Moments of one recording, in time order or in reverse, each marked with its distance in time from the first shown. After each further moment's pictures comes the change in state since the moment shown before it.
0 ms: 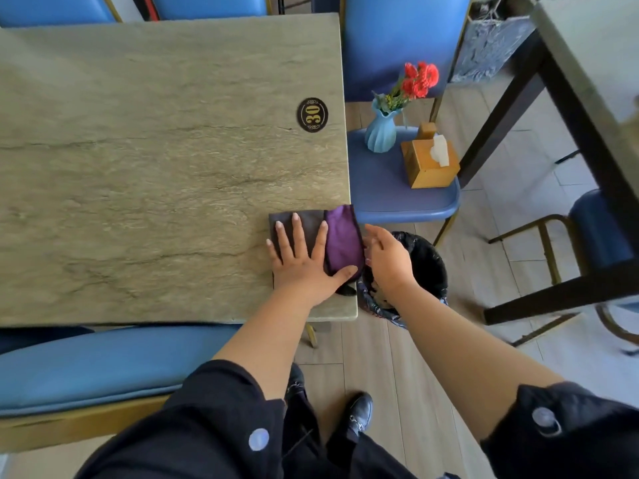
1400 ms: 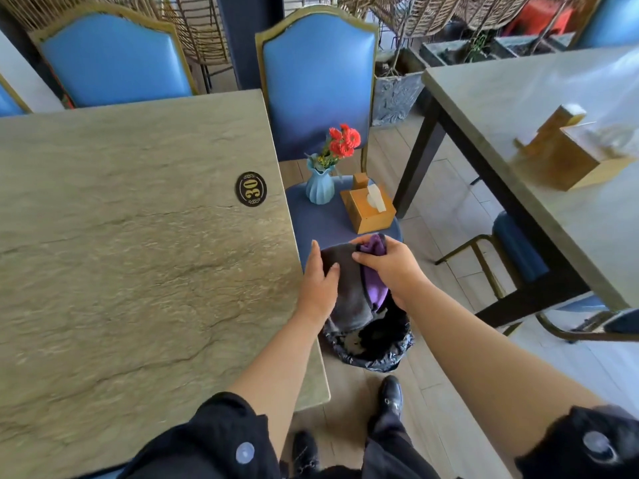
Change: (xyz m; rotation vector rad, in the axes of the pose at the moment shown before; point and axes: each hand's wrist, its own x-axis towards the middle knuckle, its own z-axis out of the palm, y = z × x) left_hand 0.071 0.089 -0.045 -1.301 -0.012 0.250; right_hand 0.045 -0.069 -0.091 0.222 0.097 -0.074
